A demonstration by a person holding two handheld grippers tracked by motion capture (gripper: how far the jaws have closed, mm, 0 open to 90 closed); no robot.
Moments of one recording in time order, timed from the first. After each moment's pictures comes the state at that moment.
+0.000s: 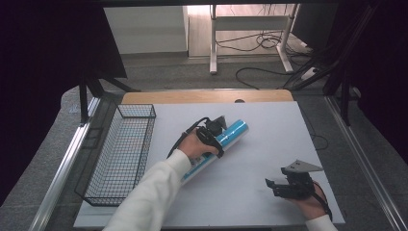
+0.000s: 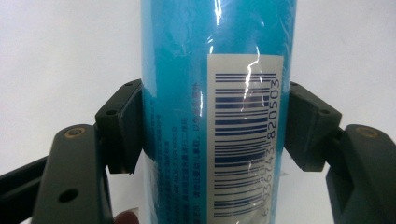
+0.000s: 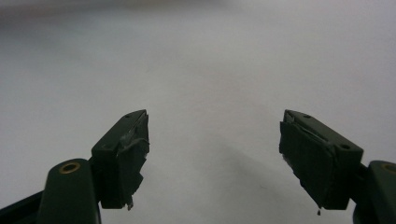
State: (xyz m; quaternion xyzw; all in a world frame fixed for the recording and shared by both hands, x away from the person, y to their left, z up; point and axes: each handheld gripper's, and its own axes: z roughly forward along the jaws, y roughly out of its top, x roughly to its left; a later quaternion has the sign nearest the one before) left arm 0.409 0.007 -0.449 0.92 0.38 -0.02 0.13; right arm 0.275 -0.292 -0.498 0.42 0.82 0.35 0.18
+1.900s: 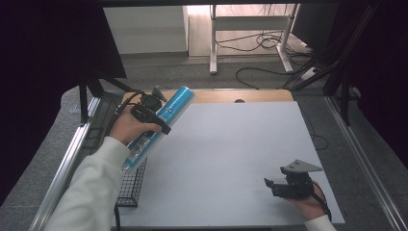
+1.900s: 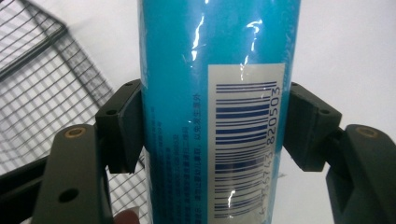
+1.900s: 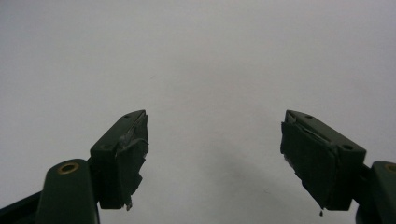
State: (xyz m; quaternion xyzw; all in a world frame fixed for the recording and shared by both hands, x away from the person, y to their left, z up) left arm 0.387 0.173 -0.355 0.86 0.48 0.05 0.15; right arm 0.273 -0.287 -0.494 0.42 0.82 0.36 0.19
